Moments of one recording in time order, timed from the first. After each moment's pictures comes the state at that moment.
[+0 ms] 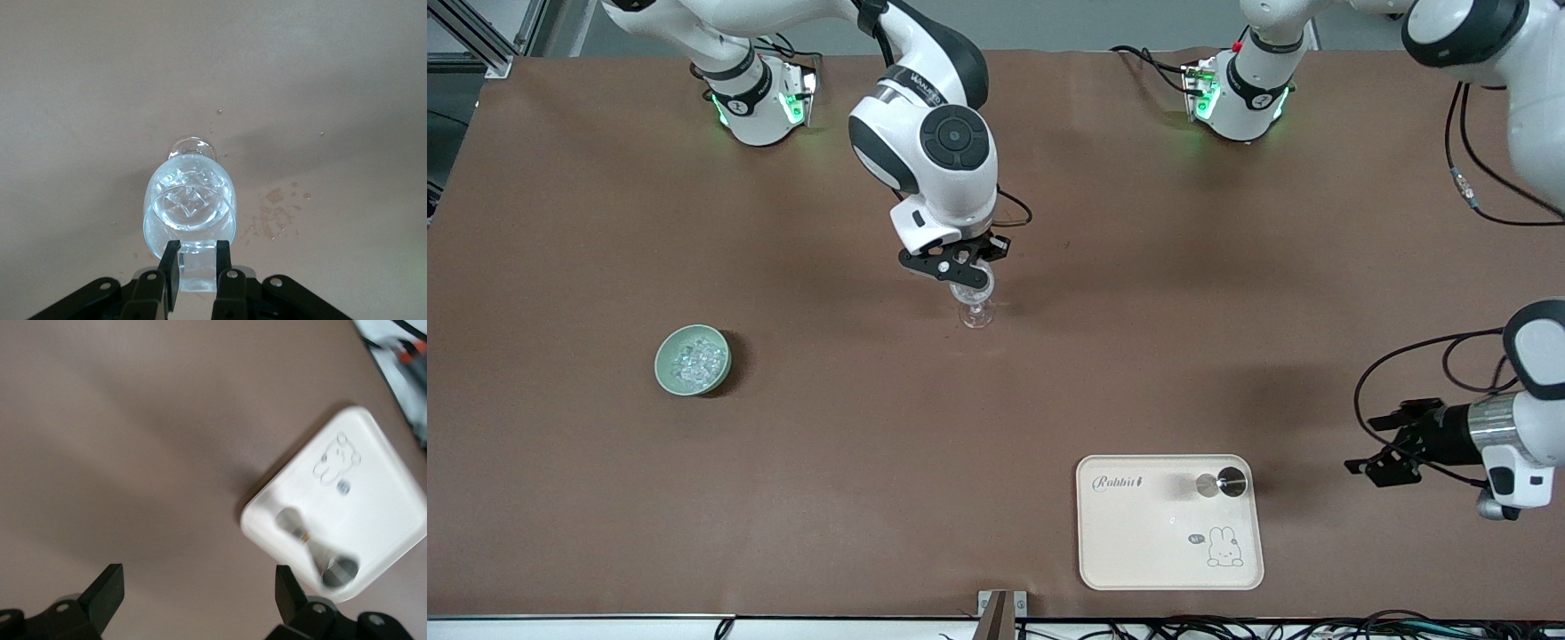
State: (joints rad) left arm 0.43 0.81 -0.57 -1.11 0.14 1.80 -0.62; right arm 0.42 0.51 0.46 -1.49 -0.16 1.84 1.20
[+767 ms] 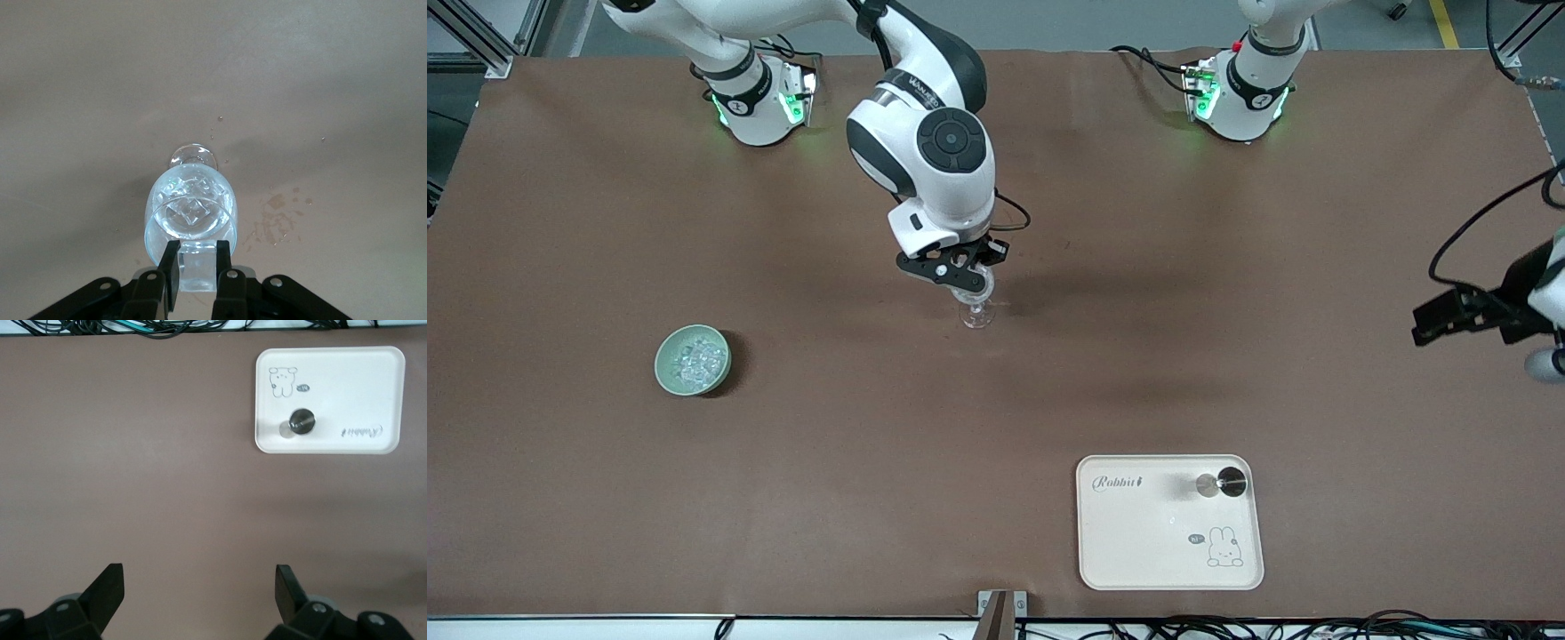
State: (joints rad) left arm 0.38 0.39 -0.65 -1.11 0.30 1.48 -0.16; right arm 0.42 0.51 0.45 -1.48 -0.17 1.85 1.20
